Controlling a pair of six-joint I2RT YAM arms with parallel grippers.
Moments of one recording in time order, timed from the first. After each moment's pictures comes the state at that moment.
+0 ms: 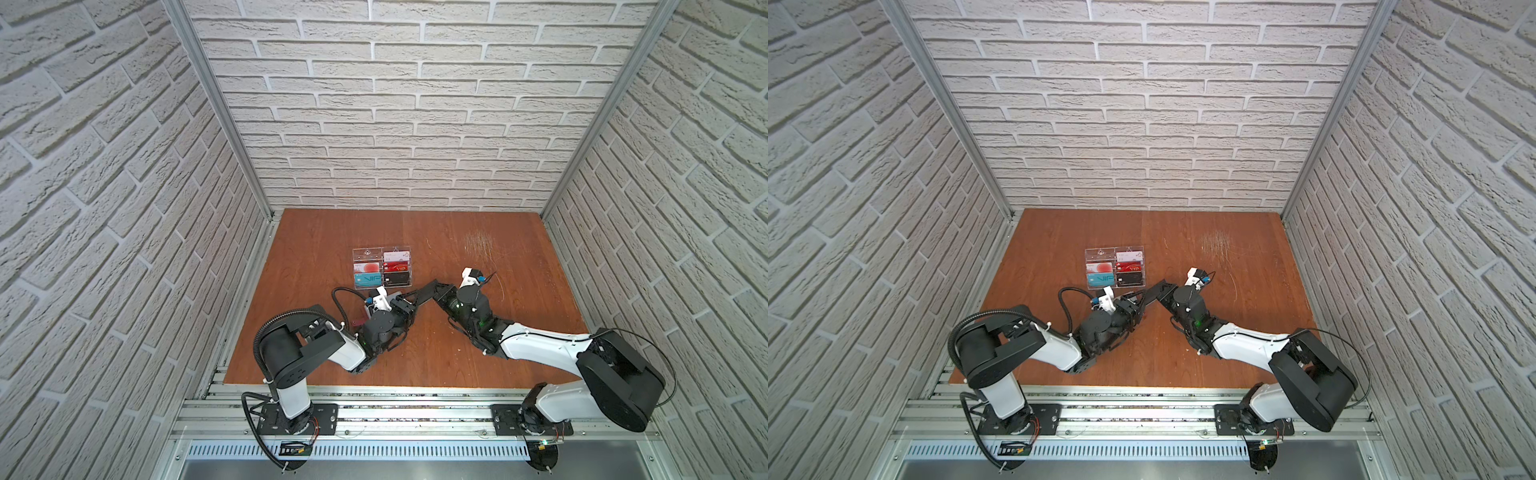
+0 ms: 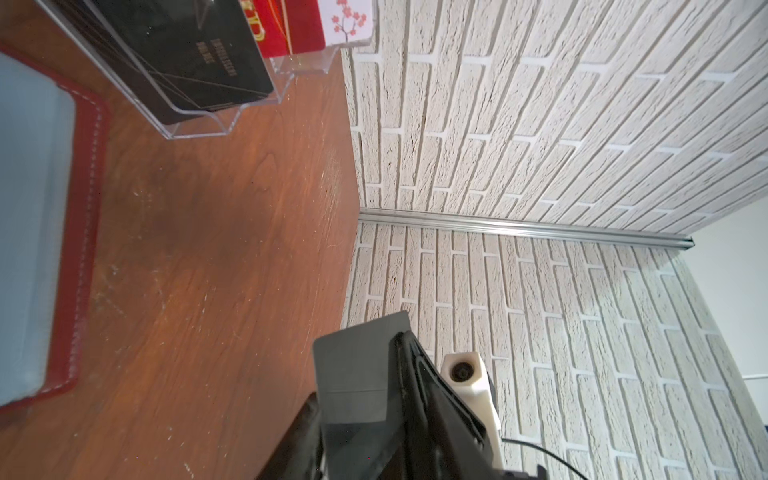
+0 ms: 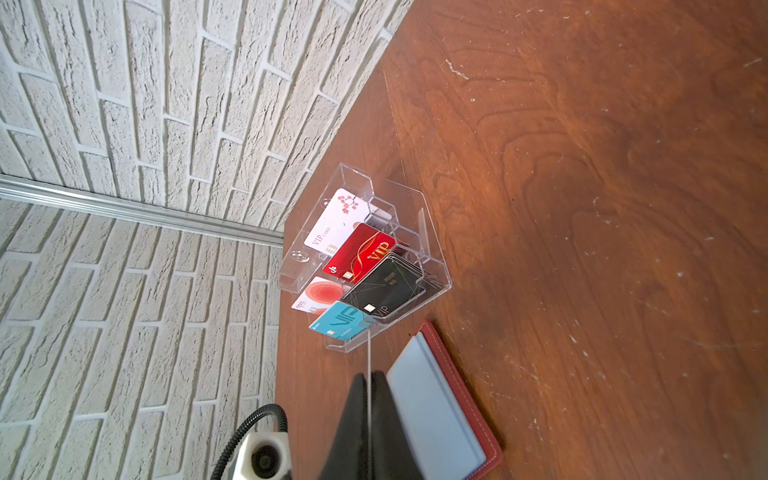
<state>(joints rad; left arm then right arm) -0.96 1.75 0.46 1.22 -0.28 -1.63 0.67 1.40 0.53 0.49 0.26 1.25</state>
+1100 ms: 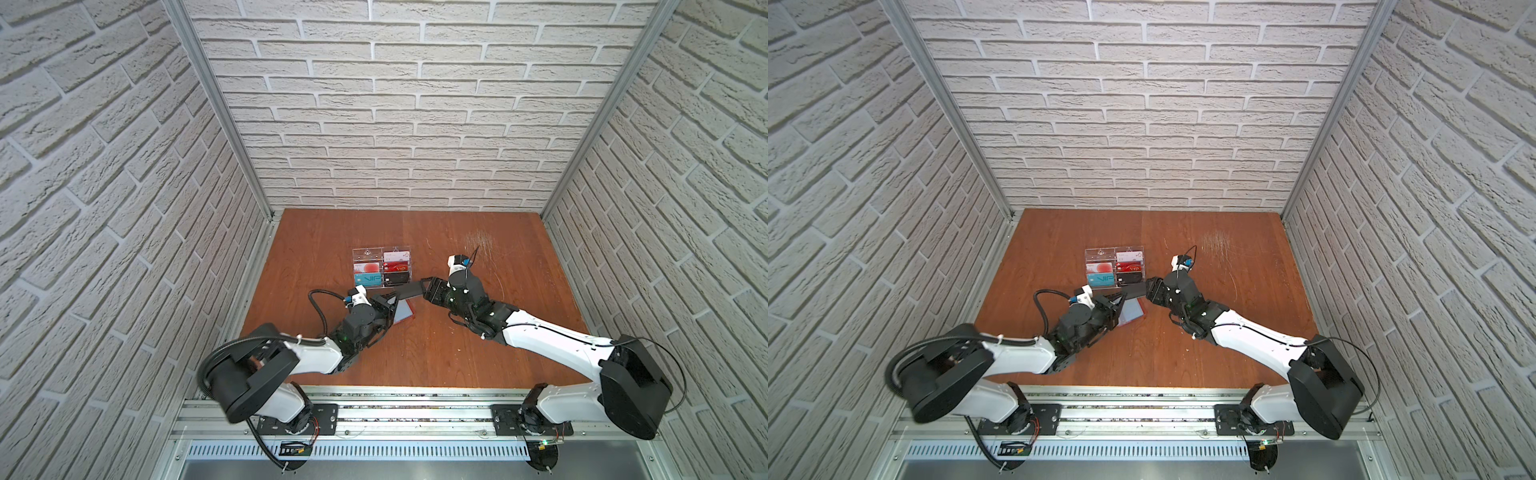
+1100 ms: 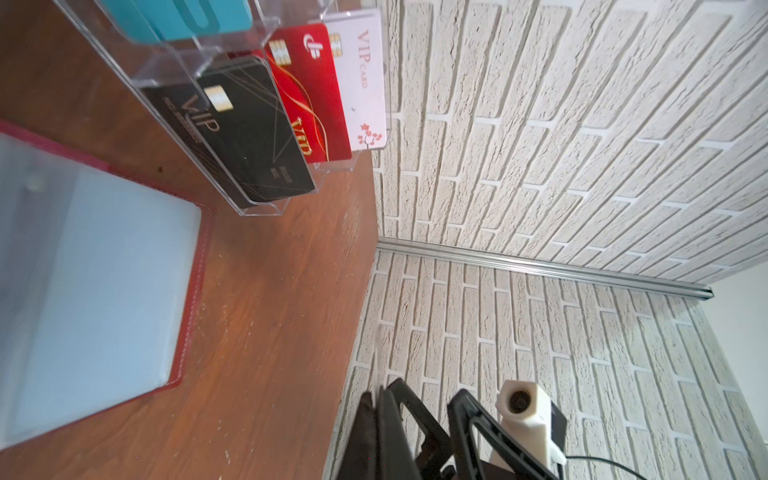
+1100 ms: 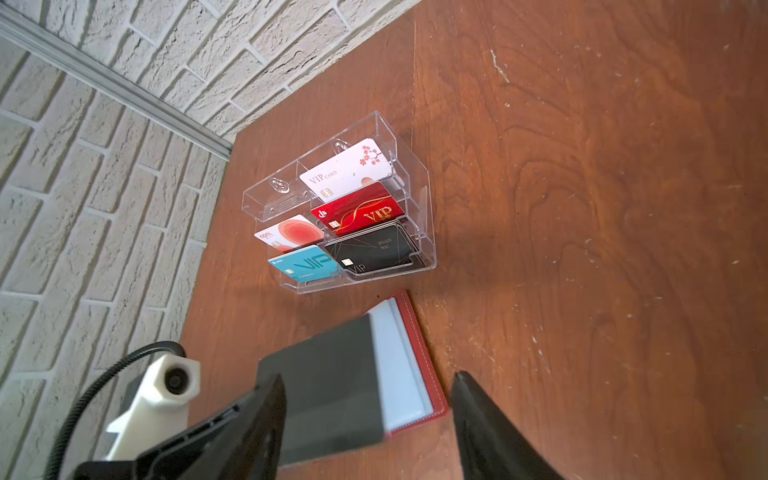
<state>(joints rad) -0.80 1.33 0.36 0.77 -0.19 -1.70 0.69 1.33 0.82 -0.07 0.18 0.81</state>
